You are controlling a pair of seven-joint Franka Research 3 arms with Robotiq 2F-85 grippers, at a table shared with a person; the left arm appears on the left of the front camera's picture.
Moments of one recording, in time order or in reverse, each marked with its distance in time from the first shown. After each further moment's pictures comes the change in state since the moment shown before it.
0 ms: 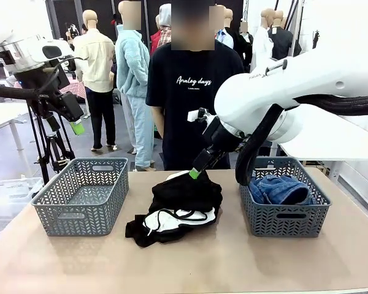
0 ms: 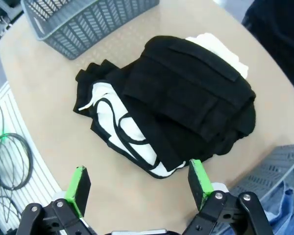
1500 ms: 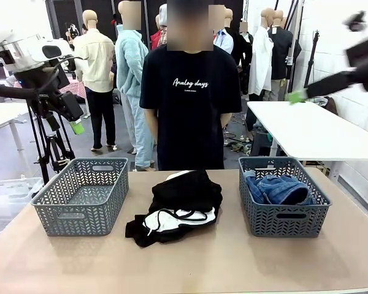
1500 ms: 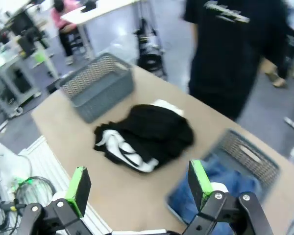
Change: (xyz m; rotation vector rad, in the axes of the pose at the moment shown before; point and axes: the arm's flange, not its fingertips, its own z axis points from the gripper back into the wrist) left arm 0.000 0.000 0.001 0.002 0.000 -0.001; right arm -0.111 0.013 0.259 -0.071 -0.514 -0.059
